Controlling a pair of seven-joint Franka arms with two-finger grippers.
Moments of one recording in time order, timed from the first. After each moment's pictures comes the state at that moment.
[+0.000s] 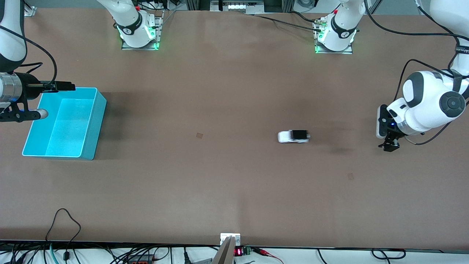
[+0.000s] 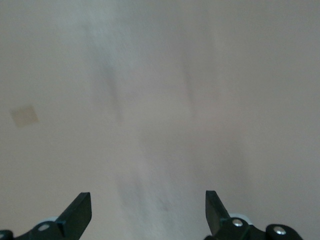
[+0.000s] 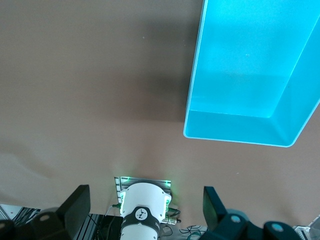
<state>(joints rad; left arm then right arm) 0.40 0.33 -0.29 -2.06 0.13 2.33 1.77 0.00 0.23 -0.10 -1.54 0.00 1.30 -0.15</state>
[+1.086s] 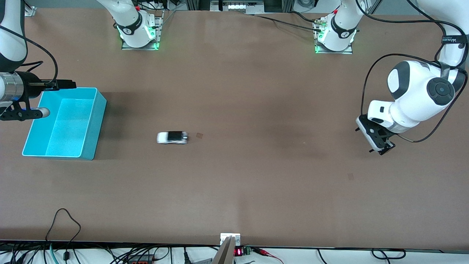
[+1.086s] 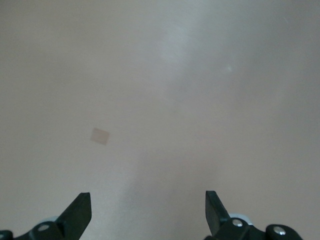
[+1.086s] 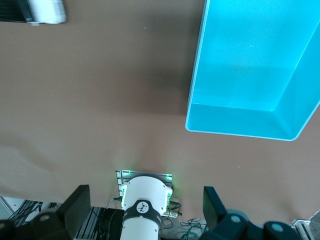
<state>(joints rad) 0.25 0.24 -0.29 -2.01 0.02 2.33 1.00 0.00 0.23 -0.09 -1.54 0.00 1.27 -0.15</state>
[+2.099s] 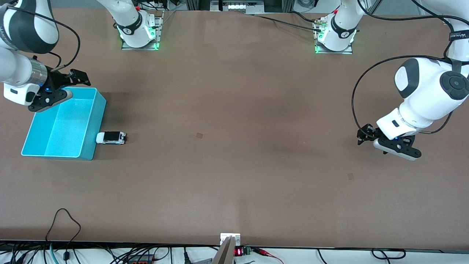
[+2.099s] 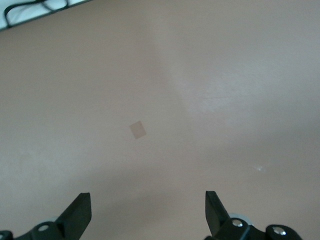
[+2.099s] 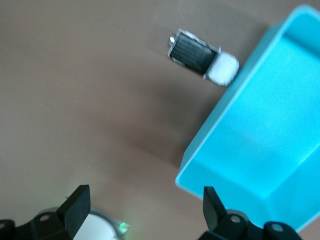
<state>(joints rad) 0.24 0.24 -0.27 -1.93 0.02 2.33 0.26 0.01 -0.03 -0.09 -2.05 0.00 1.78 -0.60</state>
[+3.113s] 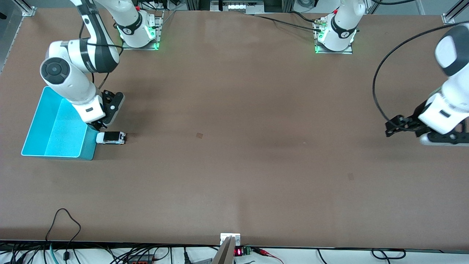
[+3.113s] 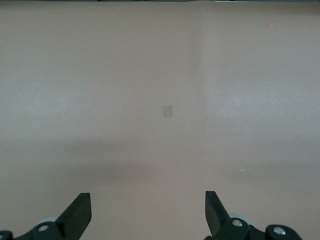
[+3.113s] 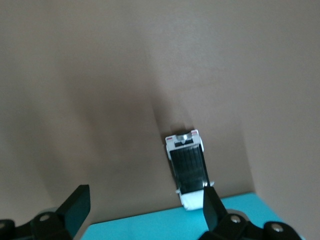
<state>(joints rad) 0.07 0.15 -0.06 -1.66 0.02 1.90 -0.03 0.18 0.12 -0.08 -2.23 -0.16 2.33 -1.13</state>
